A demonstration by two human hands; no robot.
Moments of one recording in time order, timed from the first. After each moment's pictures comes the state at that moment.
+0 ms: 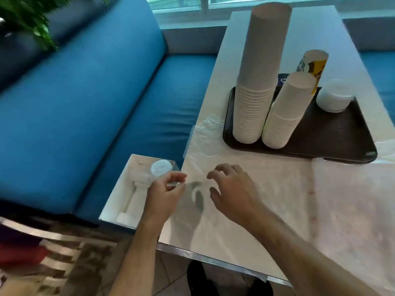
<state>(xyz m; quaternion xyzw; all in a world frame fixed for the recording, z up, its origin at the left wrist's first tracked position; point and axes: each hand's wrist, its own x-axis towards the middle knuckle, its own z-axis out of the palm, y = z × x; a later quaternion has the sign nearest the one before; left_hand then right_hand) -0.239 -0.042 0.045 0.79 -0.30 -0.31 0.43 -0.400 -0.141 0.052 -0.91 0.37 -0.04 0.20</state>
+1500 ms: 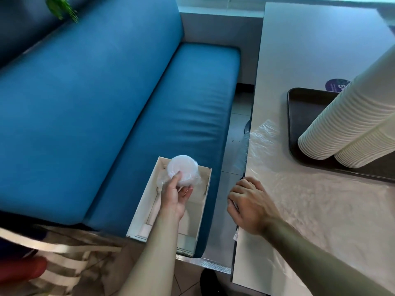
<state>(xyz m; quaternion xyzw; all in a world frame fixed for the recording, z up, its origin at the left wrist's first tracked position) -0.040 -0.064 -0.100 0.52 0.15 -0.48 0.69 -0.255 -0.137 -0.052 -0.95 0.28 -0.07 0.07</state>
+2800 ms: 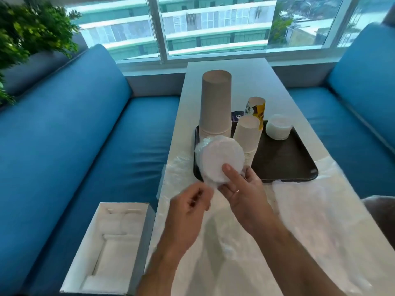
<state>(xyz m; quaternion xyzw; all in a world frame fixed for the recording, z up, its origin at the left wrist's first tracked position) -0.309 -0.099 0.113 0.60 -0.50 -0.35 0.51 -0.431 -0.177 0.112 -0.26 0.33 -0.49 0.76</state>
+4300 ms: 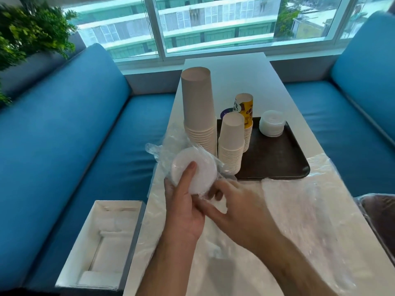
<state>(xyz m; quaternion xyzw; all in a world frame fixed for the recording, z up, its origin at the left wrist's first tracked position) -0.358 -0.142 0.121 0.43 -0.04 -0.53 0.73 -0.484 -0.162 0.112 -0.84 0.42 -0.28 0.22</state>
